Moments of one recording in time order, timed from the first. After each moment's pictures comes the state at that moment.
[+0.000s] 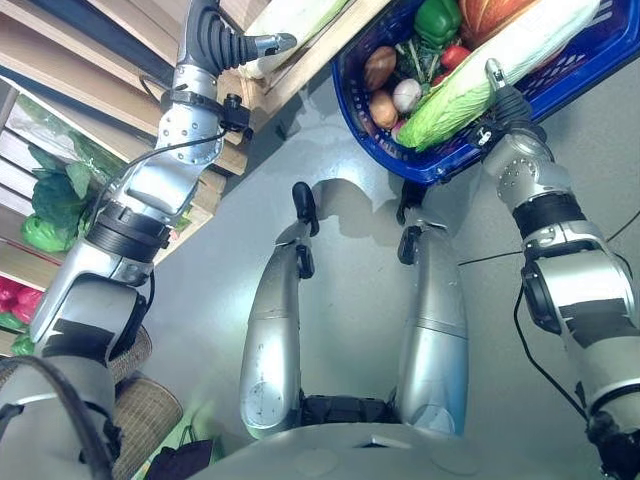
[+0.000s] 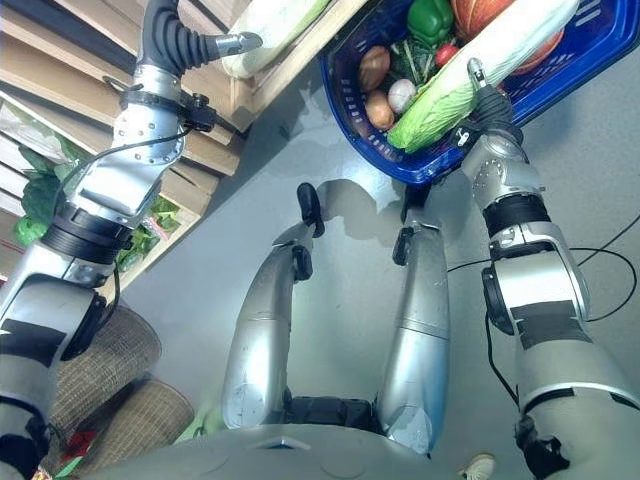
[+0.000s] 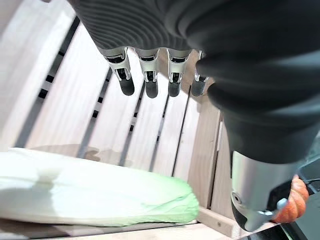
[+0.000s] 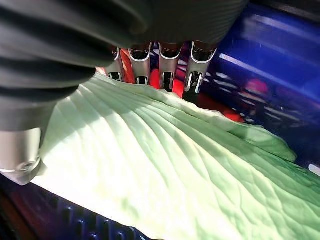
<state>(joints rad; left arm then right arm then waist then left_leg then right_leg) -0.92 0.68 -0.44 0.21 -0.13 -0.04 0.41 -1.10 -0.54 0.22 1.02 0.80 0.13 -0.32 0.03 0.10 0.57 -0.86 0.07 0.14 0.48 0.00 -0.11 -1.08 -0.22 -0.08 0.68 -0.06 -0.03</state>
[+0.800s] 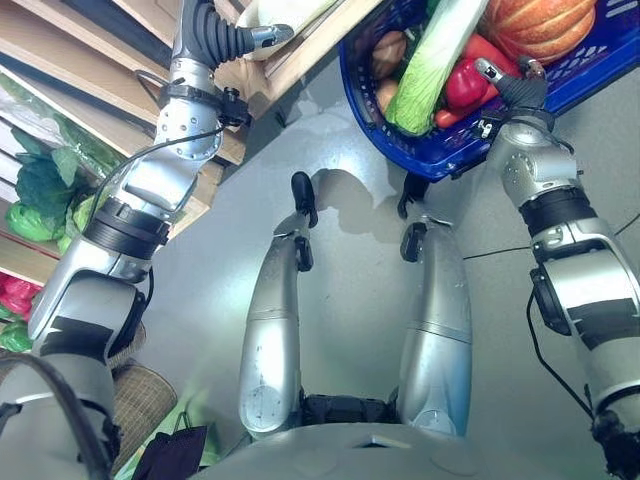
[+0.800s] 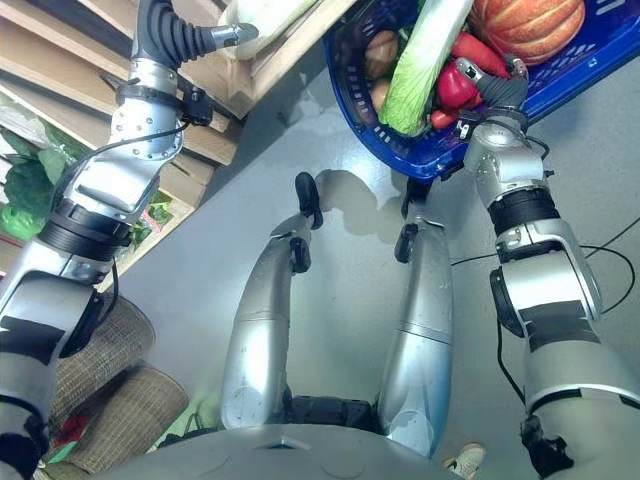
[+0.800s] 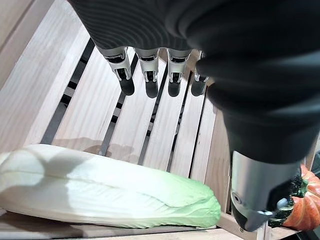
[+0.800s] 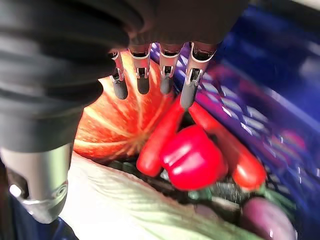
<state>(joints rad) -0.94 0.68 -0.44 0.21 -0.12 0.02 0.45 -0.96 -0.59 0.29 0.70 0.52 0.15 -0.53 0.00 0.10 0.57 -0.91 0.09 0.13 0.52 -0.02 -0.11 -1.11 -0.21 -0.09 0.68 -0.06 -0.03</state>
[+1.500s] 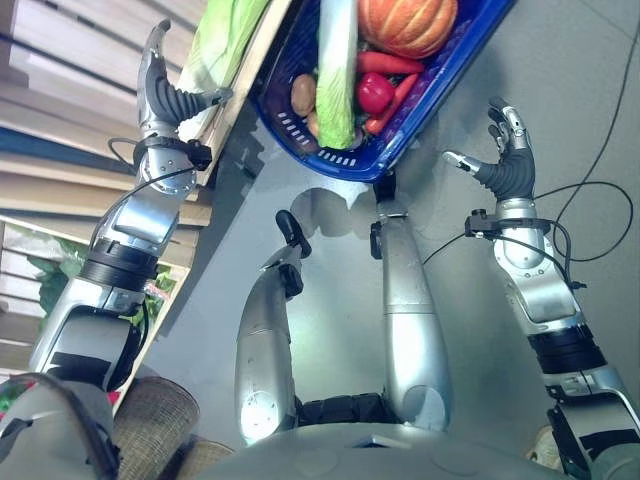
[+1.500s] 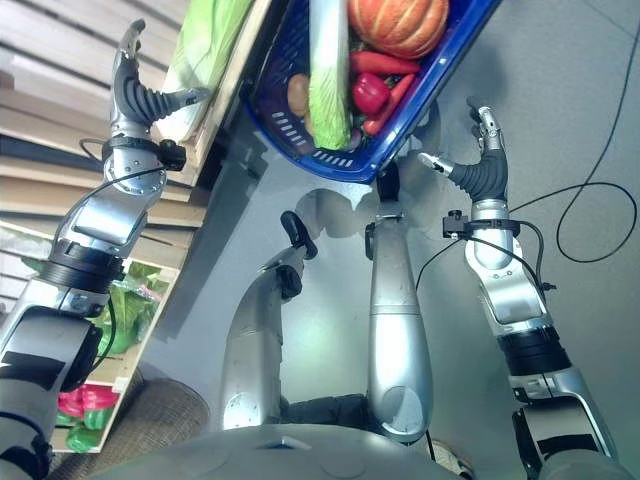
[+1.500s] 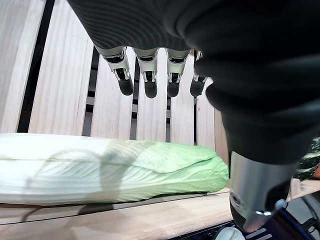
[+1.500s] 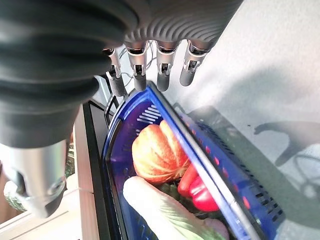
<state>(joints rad) -0.72 0.68 -0.28 0.33 -0.09 0.19 0.51 -0.22 -0.62 0.11 -0.04 0.17 -0.13 -0.27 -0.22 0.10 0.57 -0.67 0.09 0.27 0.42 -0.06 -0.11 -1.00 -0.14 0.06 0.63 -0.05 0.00</state>
